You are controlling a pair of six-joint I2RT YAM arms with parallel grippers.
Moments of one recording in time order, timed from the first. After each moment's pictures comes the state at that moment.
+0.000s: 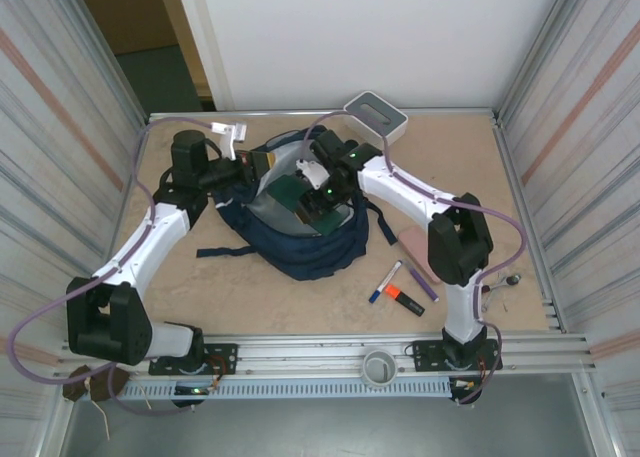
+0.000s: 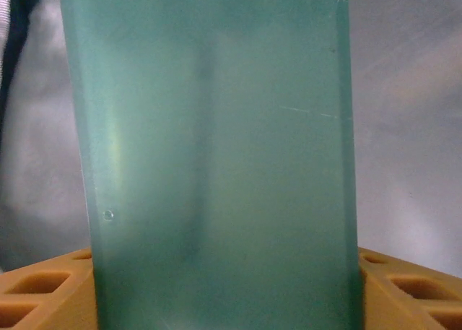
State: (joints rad) left arm -0.20 1.34 1.03 -0.01 0.71 -0.39; right arm 0.71 1.98 1.71 -0.89 -0.29 0.01
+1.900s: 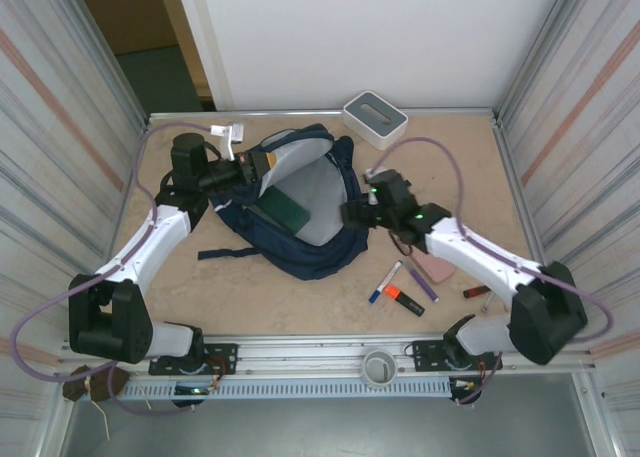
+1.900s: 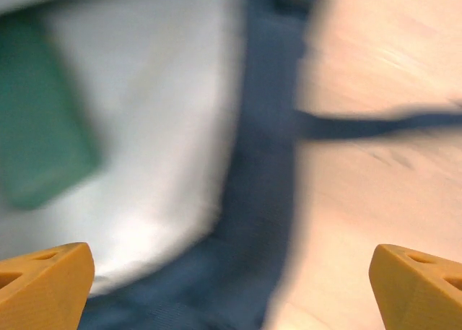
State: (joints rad) left arm -0.20 1.35 0.98 0.07 0.75 -0.50; right arm 0.60 1.30 0.91 -0.42 0.18 0.36
